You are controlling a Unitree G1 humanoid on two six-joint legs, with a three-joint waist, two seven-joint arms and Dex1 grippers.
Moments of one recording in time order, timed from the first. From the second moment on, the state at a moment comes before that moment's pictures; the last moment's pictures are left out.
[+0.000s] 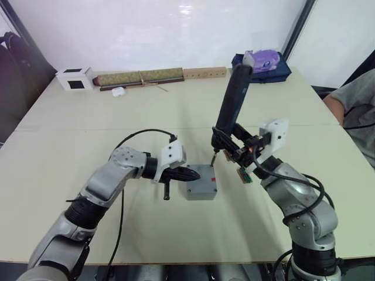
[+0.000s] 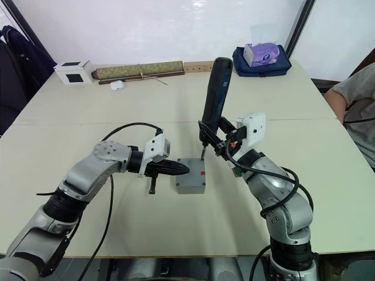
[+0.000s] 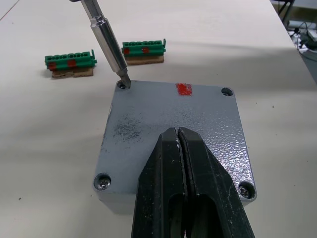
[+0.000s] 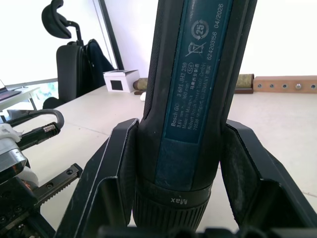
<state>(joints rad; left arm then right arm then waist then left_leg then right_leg) -0.56 0.55 -0.35 -0.16 -0.30 0.54 -1.11 -0.23 -0.26 -0.07 -0.58 0.53 0.59 0.33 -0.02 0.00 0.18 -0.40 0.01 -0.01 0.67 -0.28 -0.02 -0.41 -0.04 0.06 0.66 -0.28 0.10</state>
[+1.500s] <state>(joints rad) -0.51 0.56 -0.37 -0.12 -0.26 0.47 -1.12 -0.11 -0.32 0.06 -0.52 0.38 0.40 0.39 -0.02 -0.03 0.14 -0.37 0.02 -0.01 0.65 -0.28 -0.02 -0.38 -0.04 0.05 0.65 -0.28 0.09</state>
